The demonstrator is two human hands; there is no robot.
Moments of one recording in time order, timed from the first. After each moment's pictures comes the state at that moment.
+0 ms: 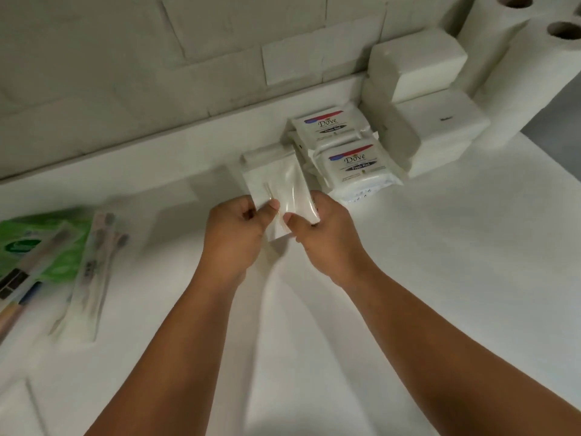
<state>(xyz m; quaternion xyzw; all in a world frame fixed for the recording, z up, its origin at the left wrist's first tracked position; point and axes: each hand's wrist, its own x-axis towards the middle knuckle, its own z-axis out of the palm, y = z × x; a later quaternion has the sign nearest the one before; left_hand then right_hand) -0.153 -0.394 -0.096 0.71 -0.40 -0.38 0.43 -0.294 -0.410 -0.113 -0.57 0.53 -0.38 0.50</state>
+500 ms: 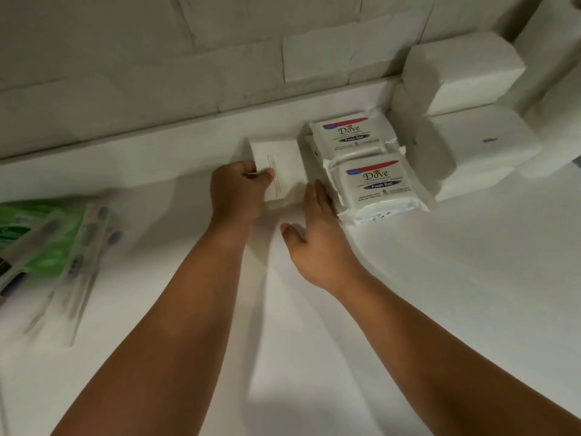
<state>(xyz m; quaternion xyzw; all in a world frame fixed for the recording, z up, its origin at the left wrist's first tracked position) -0.133 -0.492 -0.131 0.76 -0.36 -0.28 0.46 -0.279 -0.455 -0.145 -0.74 0.51 -0.22 0.37</state>
